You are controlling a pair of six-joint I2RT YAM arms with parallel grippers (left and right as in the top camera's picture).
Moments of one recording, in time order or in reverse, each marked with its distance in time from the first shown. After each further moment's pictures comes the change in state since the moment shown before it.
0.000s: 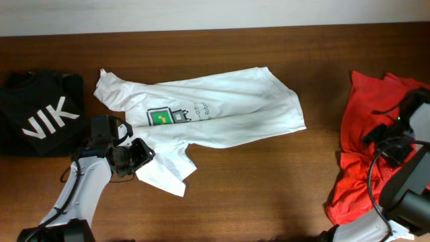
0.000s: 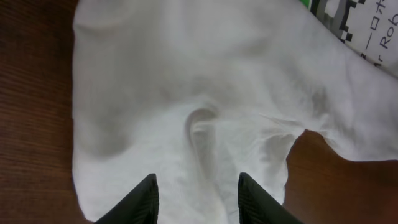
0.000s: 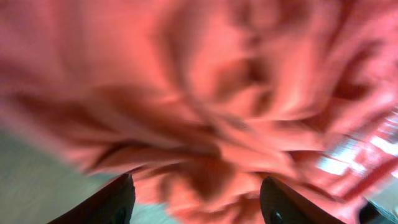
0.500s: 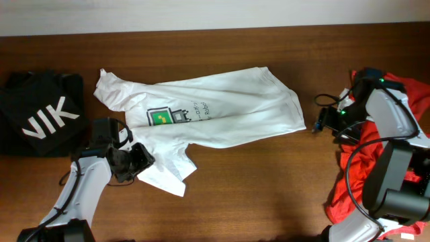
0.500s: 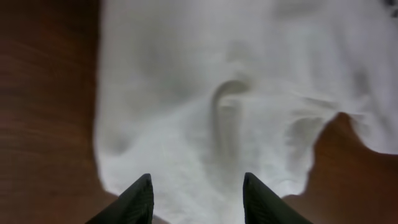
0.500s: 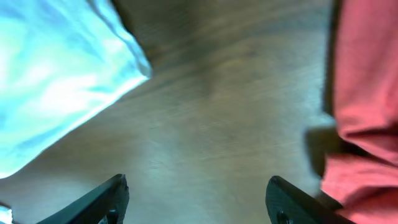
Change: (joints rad) left arm 0.000 0.000 0.000 -0.088 -0.048 0.000; right arm 0.315 0.000 0.009 0.031 -0.268 -0.215
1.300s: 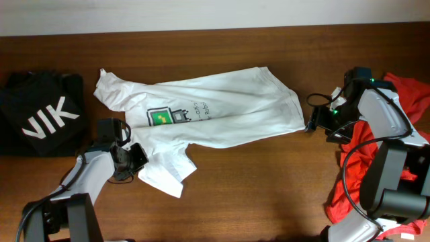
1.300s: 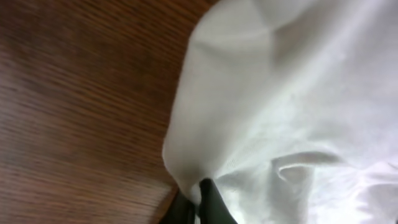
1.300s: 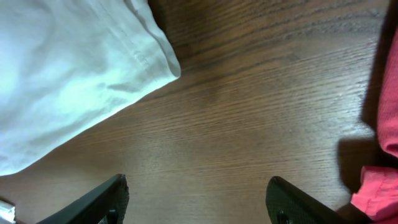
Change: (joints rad) left arm 0.000 0.129 -0.027 0.151 -0.116 0.006; right arm 0.044 0.000 -0.014 0.023 -0.015 0.013
